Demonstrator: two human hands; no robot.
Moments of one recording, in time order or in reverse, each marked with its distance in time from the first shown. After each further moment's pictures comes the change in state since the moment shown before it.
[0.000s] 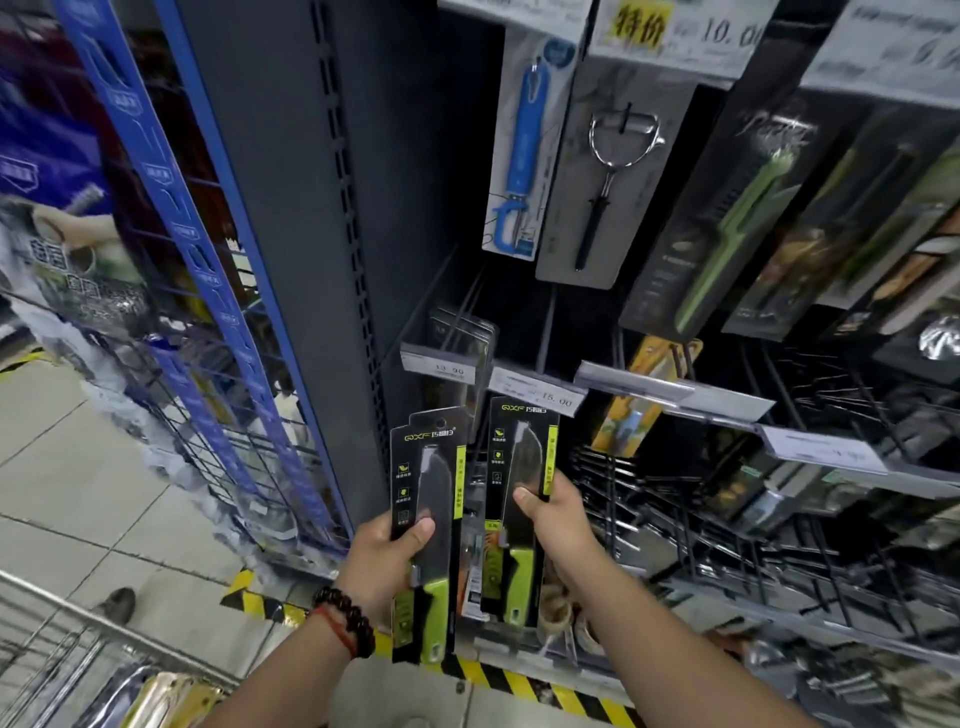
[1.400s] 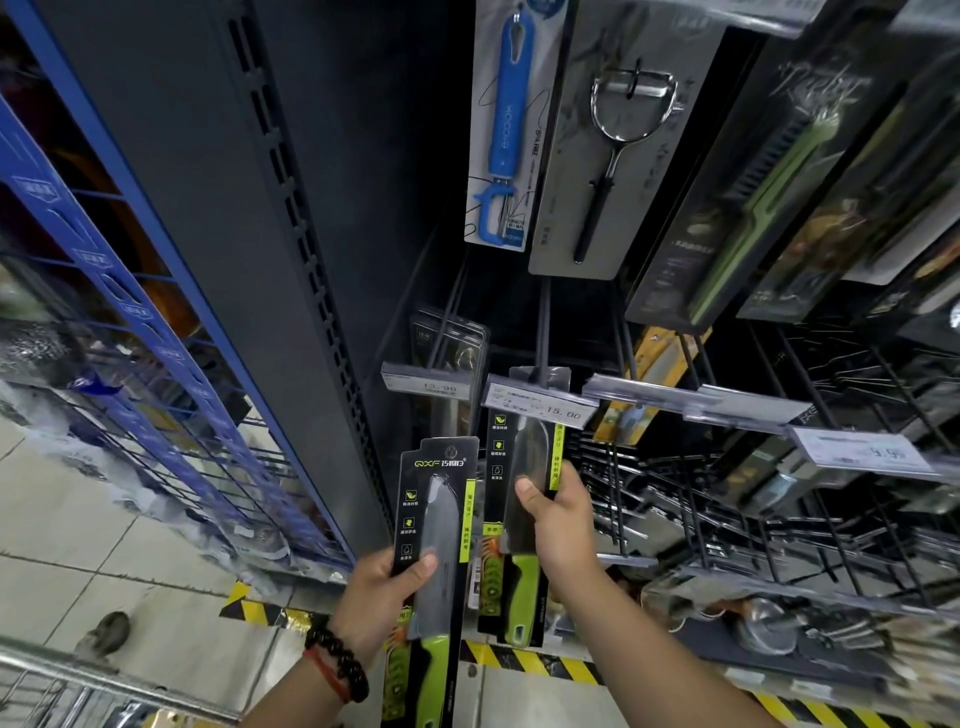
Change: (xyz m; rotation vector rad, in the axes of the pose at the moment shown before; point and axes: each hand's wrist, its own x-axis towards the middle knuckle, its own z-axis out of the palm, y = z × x) left_hand 0.017 -0.001 -0.009 0.057 -0.119 -0.043; right_hand 0.005 -0.012 0.024 0.205 0.203 -0.115
